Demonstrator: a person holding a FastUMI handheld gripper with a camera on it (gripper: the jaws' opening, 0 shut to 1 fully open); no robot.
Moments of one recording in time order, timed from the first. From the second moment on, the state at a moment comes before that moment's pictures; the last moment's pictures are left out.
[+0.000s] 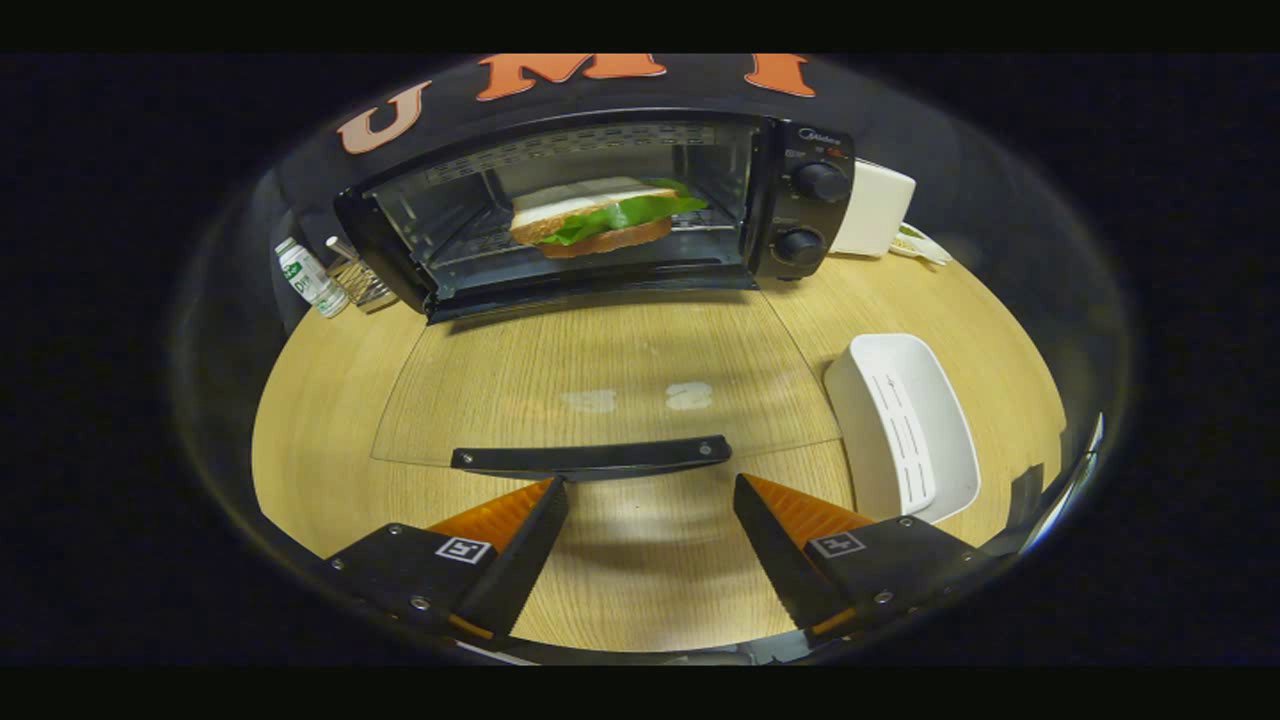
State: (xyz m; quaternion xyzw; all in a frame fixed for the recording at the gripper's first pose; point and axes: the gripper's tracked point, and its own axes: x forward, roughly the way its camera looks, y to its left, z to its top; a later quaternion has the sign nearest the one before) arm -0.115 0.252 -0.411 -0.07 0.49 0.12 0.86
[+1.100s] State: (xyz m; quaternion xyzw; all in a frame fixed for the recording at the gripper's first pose) arm -0.112 0.258 -0.379 -0.09 0.47 0.13 0.87
